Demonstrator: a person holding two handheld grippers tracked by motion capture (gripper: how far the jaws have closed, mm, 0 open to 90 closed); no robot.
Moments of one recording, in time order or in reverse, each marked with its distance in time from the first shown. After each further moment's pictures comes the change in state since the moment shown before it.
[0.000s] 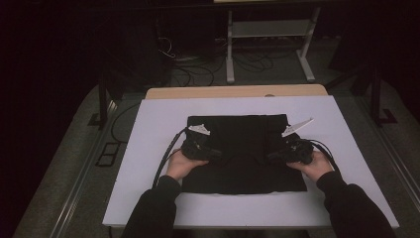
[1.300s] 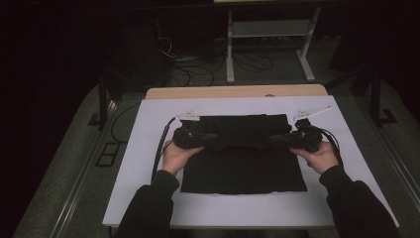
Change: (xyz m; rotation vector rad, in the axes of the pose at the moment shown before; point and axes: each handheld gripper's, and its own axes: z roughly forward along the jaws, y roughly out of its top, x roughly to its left) left arm -0.012 0.023 -0.048 -0.222 0.076 -0.029; right arm 0.010 0.025 -0.045 -0.227 -0.026 0.040
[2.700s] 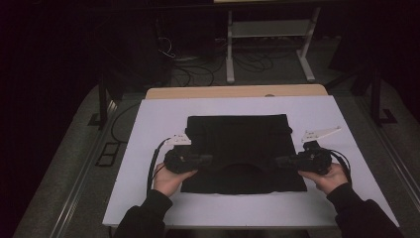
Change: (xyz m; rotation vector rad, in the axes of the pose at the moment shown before) left arm -0.037 -0.052 -0.026 -0.004 -0.037 0.006; right arm 0.030 -0.048 -0.015 0.042 0.061 0.011
